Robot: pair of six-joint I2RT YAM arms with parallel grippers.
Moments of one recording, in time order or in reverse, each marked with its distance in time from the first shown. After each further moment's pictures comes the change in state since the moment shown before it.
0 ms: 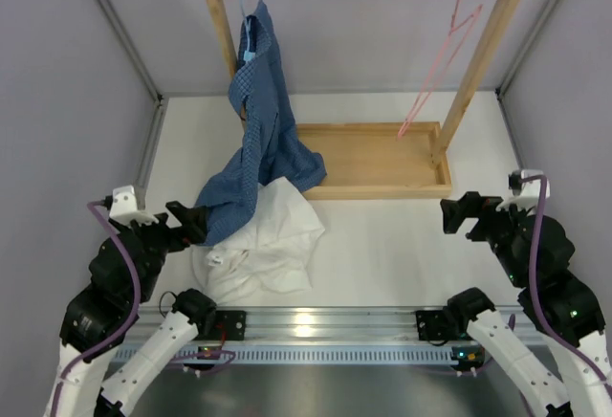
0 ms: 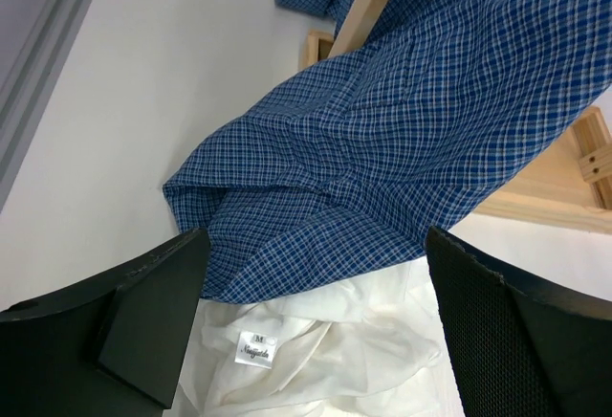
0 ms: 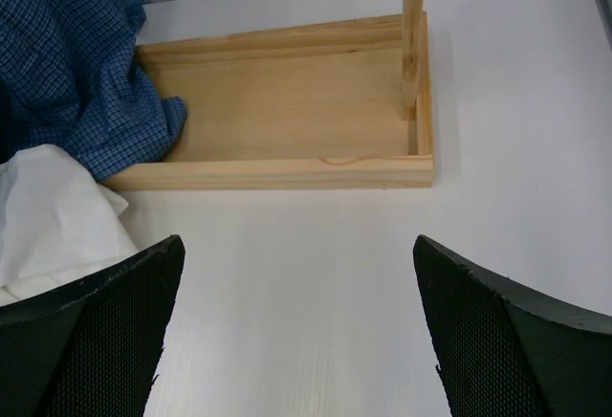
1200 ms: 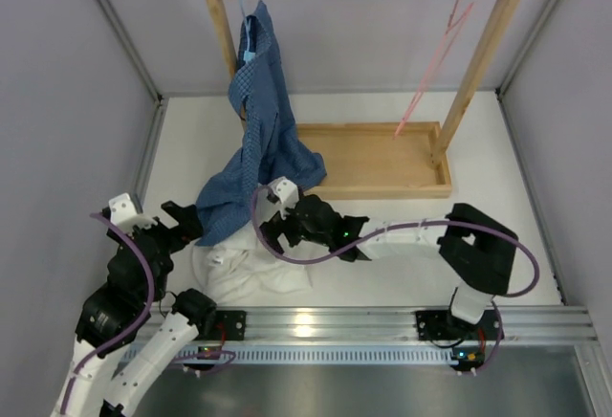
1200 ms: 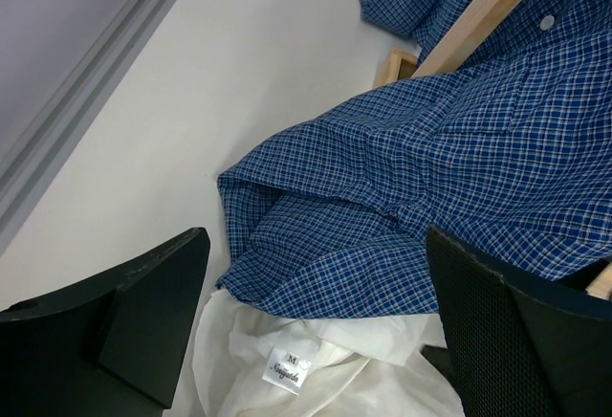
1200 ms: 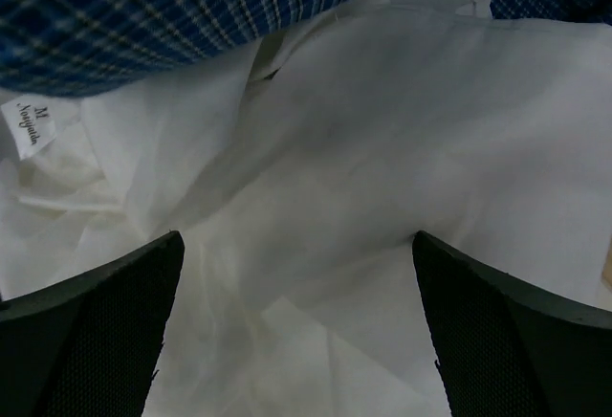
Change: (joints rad) left arm 0.000 -0.057 -0.126 0.022 -0.225 -0.097; right arm 0.725 1.312 0.019 1.098 -0.192 -0.101
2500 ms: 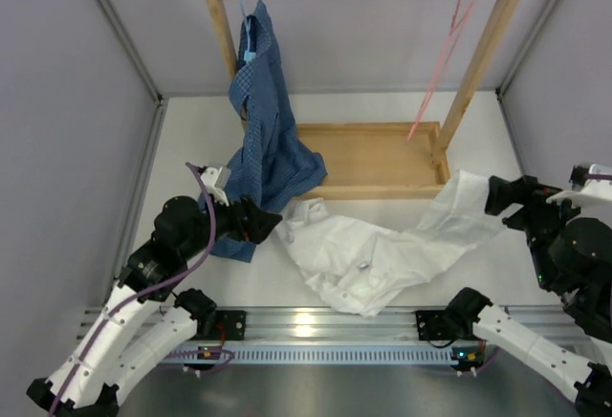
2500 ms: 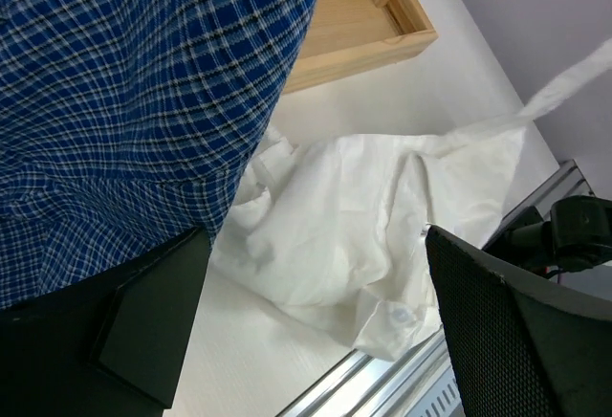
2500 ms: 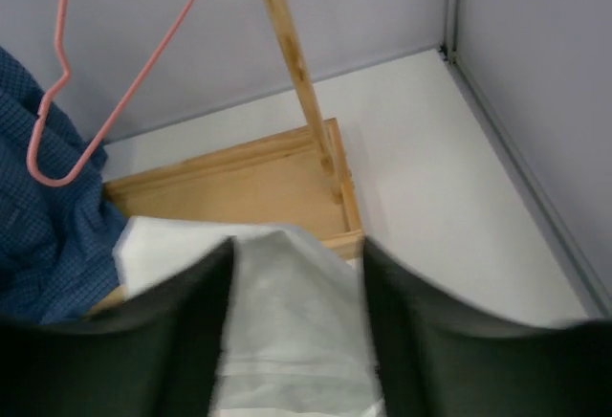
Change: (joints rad) left arm -0.020 0.279 -0.111 0.386 0.854 0.062; right arm -0.393 -1.246 0.228 -1.132 0.786 0.153
